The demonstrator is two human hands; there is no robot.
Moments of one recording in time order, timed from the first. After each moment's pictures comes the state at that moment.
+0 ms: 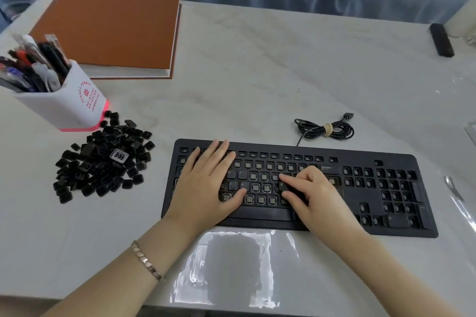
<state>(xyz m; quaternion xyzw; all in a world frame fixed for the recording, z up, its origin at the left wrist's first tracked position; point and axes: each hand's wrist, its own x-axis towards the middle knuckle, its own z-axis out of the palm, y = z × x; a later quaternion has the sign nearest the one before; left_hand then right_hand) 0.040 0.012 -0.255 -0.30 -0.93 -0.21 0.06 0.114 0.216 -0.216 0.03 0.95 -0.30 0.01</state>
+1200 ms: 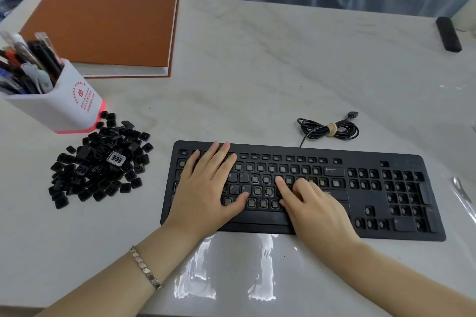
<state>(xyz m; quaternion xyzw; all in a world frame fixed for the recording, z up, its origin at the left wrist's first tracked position) 0.039 0.012 -0.257 -0.29 -0.93 -0.21 0.07 0.117 0.210 -0.241 -0.10 0.98 -0.02 -0.15</state>
